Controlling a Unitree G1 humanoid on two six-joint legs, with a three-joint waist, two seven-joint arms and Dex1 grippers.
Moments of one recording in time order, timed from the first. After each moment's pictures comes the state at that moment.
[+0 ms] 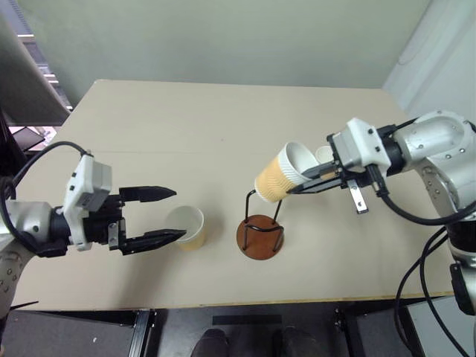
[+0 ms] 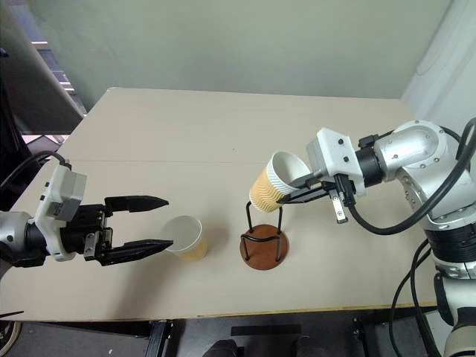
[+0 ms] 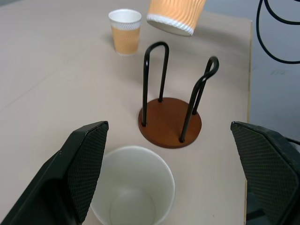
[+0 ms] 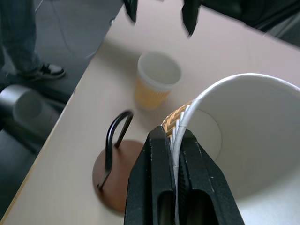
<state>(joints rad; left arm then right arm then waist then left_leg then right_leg) -0.05 1.02 0.51 -0.45 -0.82 0.69 -1.17 -0.88 -0.84 0.21 -0.24 0.46 0.45 1.43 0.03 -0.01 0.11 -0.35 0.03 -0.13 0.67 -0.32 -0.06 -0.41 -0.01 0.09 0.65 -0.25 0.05</state>
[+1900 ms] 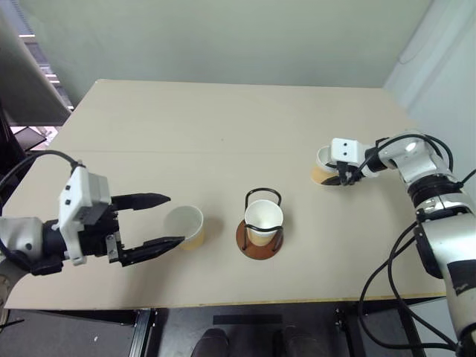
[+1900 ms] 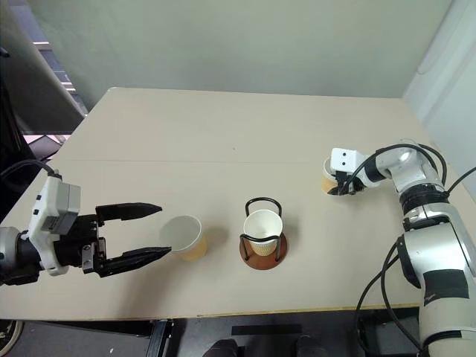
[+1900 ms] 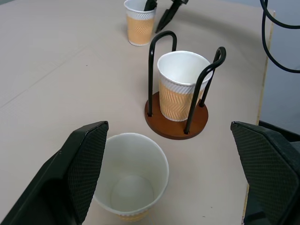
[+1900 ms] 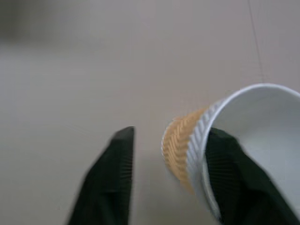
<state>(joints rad) 0.09 1.02 0.62 -0.58 -0.87 0.71 -1.06 -1.21 -0.65 0.33 1.13 -0.25 -0.29 1.27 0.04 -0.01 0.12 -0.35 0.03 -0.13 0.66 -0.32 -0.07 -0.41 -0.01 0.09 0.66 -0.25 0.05</state>
